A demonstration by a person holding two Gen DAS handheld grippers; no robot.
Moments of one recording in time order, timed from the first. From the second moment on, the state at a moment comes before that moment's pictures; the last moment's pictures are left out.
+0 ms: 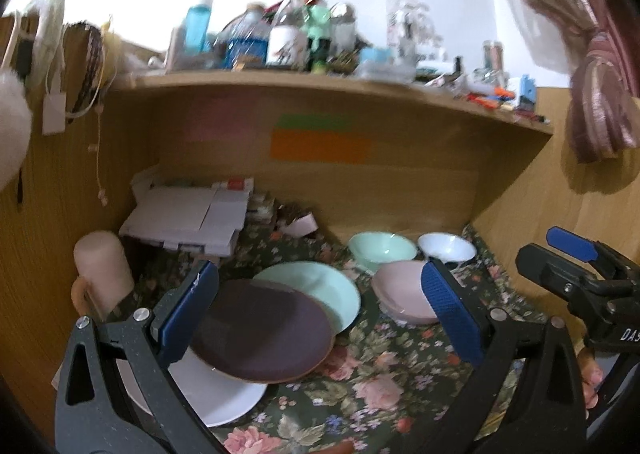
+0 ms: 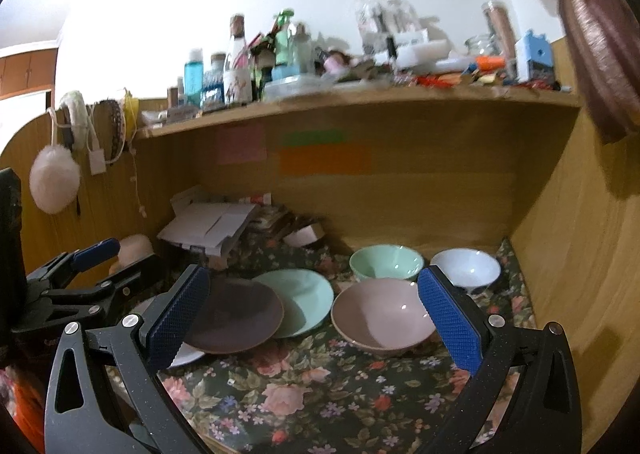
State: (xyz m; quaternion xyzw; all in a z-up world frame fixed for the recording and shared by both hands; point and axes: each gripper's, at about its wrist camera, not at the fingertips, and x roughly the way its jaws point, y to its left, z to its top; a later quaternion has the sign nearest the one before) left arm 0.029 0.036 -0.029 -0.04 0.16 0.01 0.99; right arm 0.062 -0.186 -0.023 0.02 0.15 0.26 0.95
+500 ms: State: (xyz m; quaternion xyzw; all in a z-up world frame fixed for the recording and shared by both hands) left arm 0.062 0.121 -0.095 -0.07 0.25 0.10 0.96; right arm 0.111 -0.117 -0.078 -0.02 0.24 0.31 0.92
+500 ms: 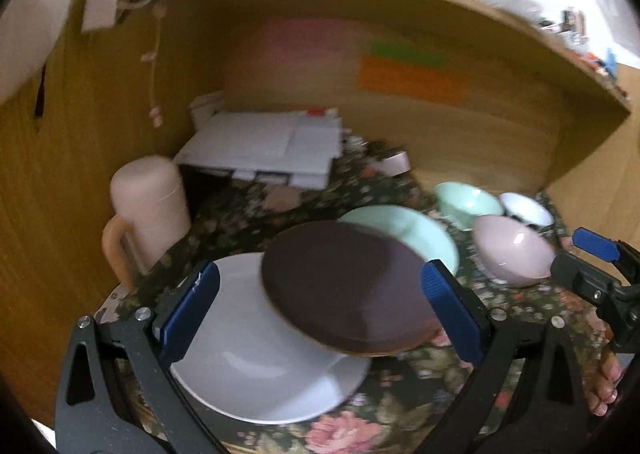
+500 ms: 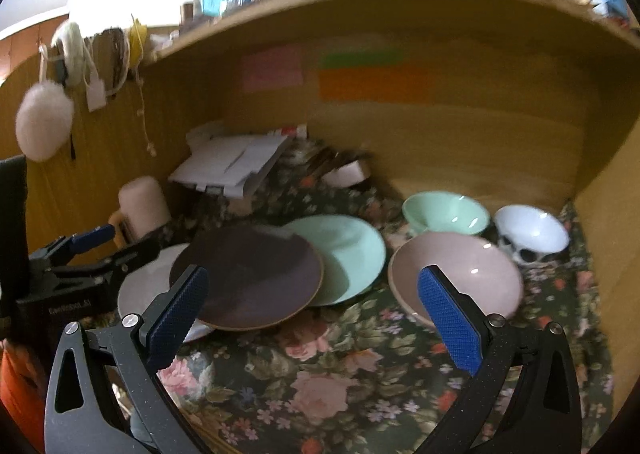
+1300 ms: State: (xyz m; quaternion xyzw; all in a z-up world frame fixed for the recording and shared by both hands) left arm 0.115 0.167 -0.149 -0.09 0.36 0.10 0.92; right arm 0.221 -0.044 -0.143 -0.06 0.38 0.33 0.86
